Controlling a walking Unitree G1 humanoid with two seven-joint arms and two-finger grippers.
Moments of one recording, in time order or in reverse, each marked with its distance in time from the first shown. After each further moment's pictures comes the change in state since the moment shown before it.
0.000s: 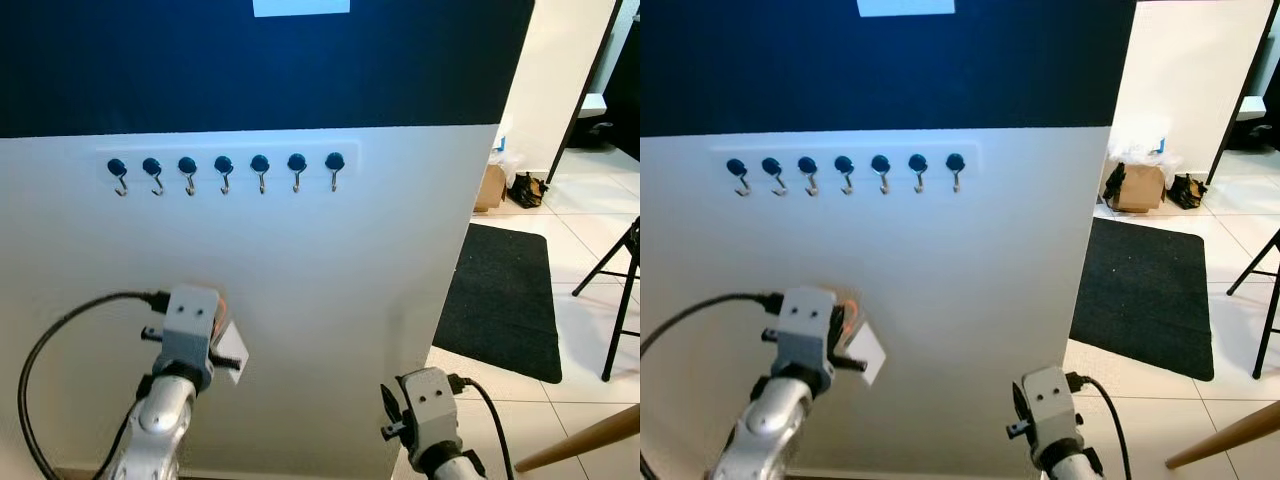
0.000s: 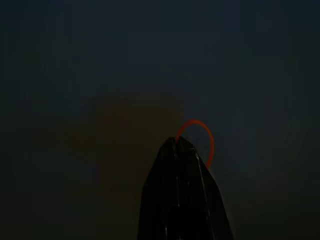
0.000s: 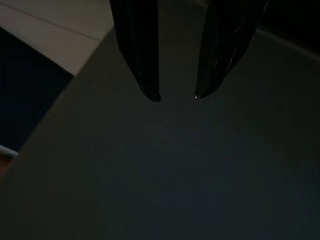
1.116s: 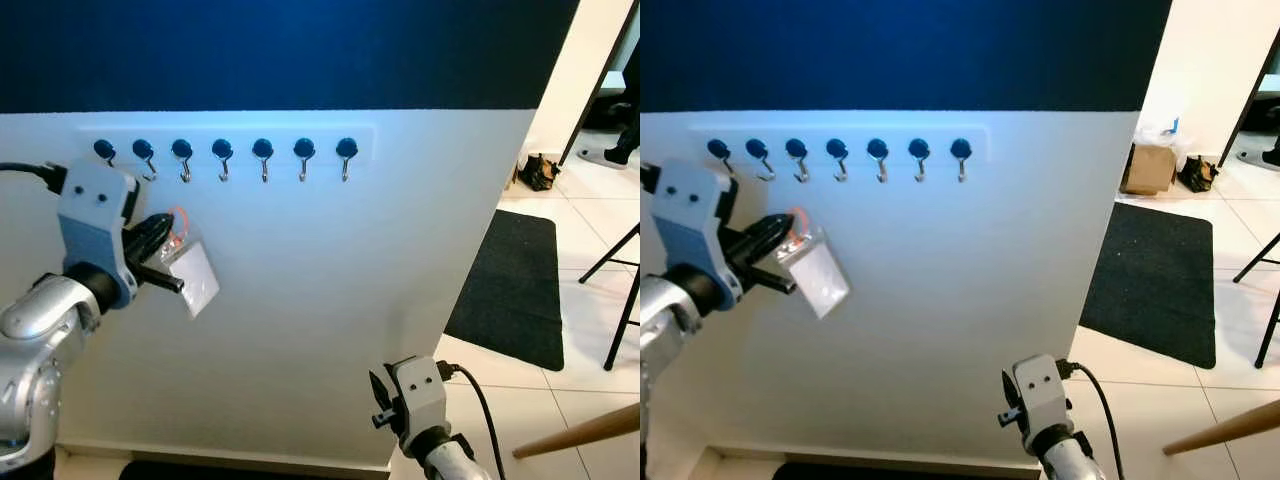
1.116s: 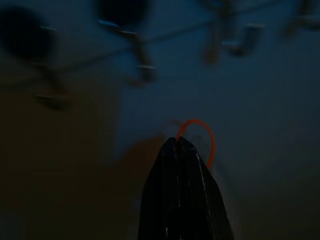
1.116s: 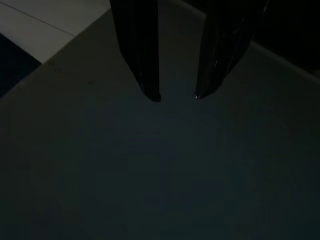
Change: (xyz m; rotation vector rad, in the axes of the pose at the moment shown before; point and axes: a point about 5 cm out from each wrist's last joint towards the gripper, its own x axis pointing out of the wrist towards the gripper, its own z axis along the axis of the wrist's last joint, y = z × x) left arm -0.014 0.080 0.116 0.080 -0.092 -0.114; right arm 0.007 0.004 -0.002 -0.002 -0.005 0.053
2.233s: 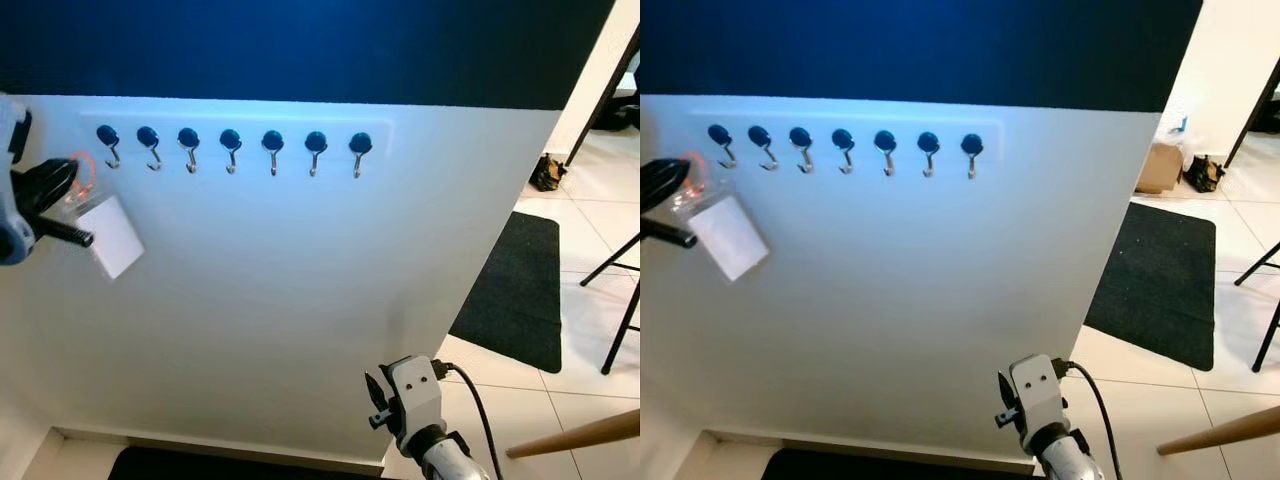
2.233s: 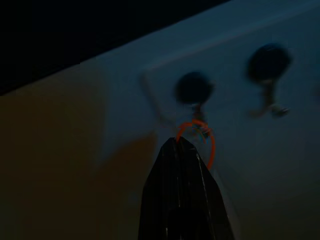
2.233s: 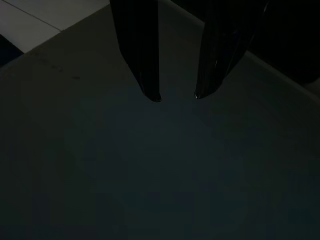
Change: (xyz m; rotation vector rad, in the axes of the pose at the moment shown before) left arm -0.016 0.046 0.045 0.133 -0.031 0.064; right arm 0.004 0.001 -0.001 -0.002 -0.001 0.032
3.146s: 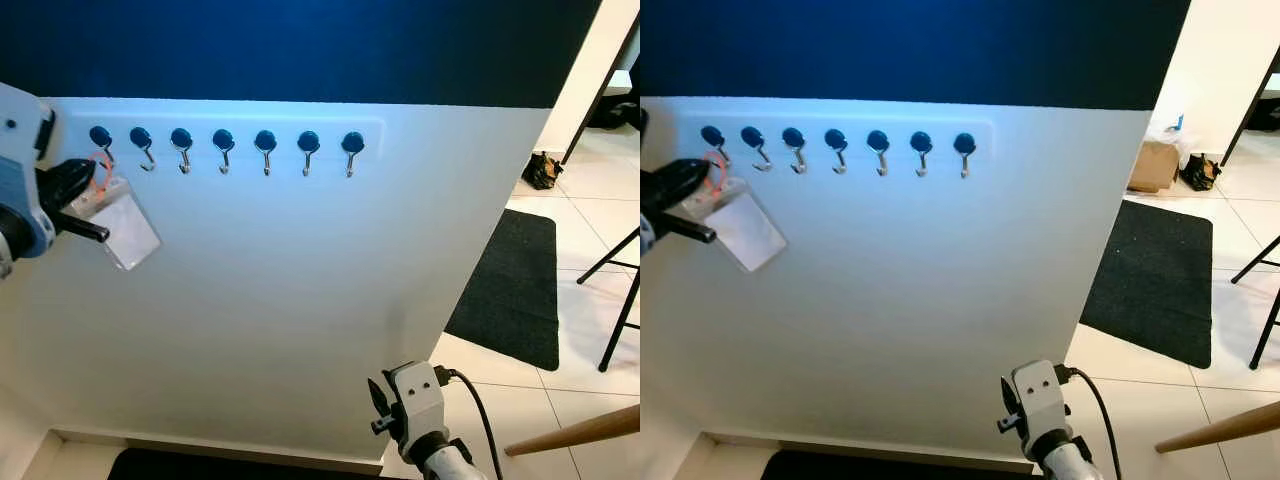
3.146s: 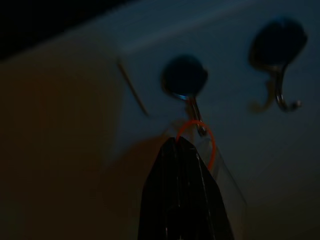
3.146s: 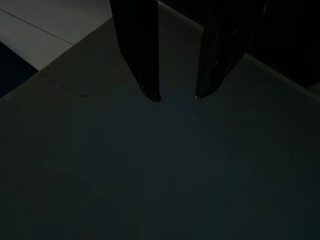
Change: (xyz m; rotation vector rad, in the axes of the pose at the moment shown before) left arm 0.013 -0.001 -0.016 -0.008 0.051 0.001; right arm -0.005 0.000 -0.006 0.007 0.018 -0.020
